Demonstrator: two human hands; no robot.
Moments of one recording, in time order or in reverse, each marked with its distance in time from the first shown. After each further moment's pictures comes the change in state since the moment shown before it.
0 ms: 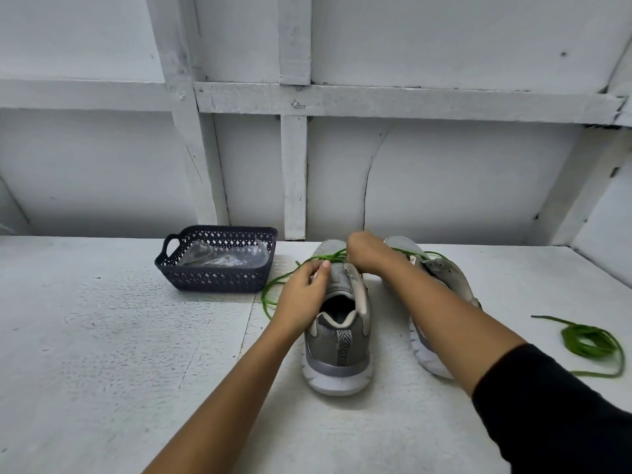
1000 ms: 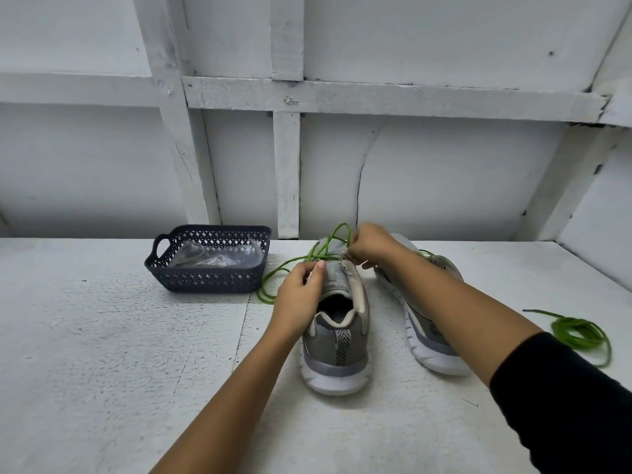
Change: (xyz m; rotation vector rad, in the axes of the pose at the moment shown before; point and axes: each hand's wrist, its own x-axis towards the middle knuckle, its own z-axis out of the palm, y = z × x) left_hand 0.003 -0.012 0.006 -0.184 0.026 -0.030; right_hand 0.016 0.018 -0.003 0.309 -0.001 0.163
